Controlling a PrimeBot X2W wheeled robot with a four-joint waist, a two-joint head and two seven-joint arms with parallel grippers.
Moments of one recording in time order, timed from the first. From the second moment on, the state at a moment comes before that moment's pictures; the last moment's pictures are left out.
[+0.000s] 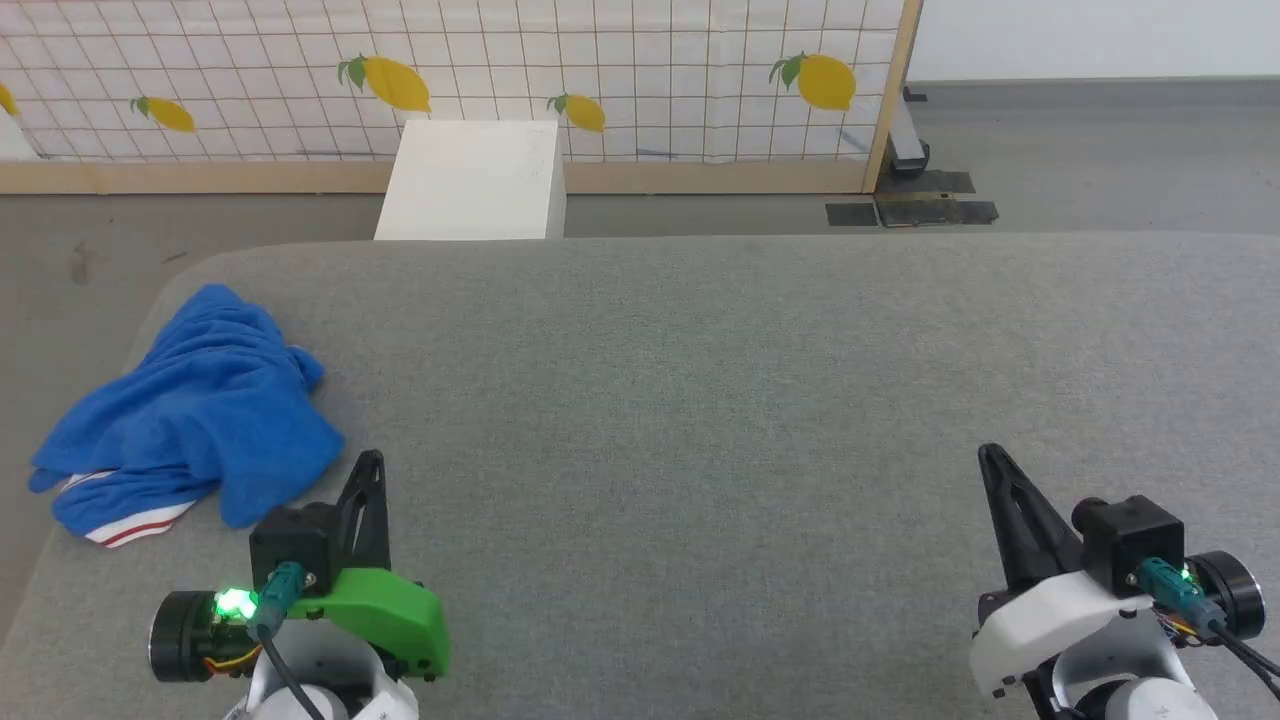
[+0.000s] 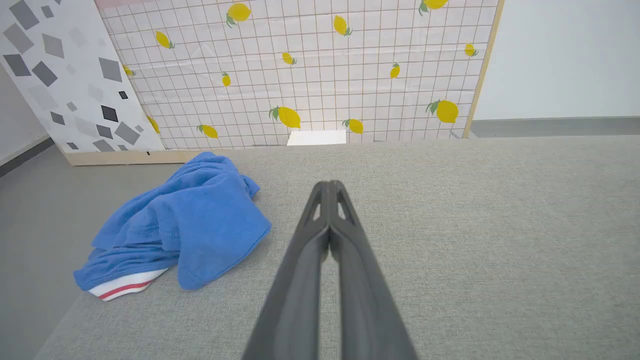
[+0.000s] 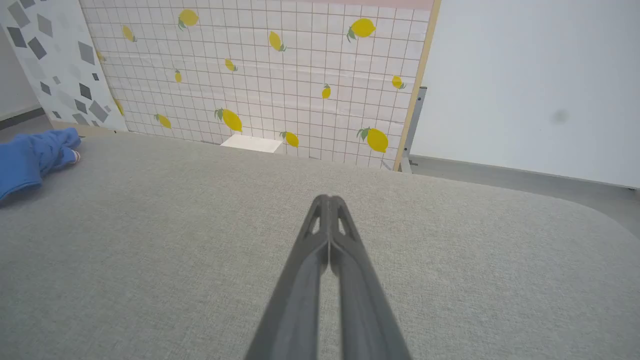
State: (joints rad) left arm -0.01 0.05 0.00 0.00 -0.01 -0.01 0.00; right arm 0.02 -0.05 0.00 0.00 0.00 0.13 0.00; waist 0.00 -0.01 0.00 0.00
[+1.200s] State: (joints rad) left arm -0.01 0.05 0.00 0.00 -0.01 -0.01 0.00; right arm 0.02 -0.05 0.00 0.00 0.00 0.13 0.00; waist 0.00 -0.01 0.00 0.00
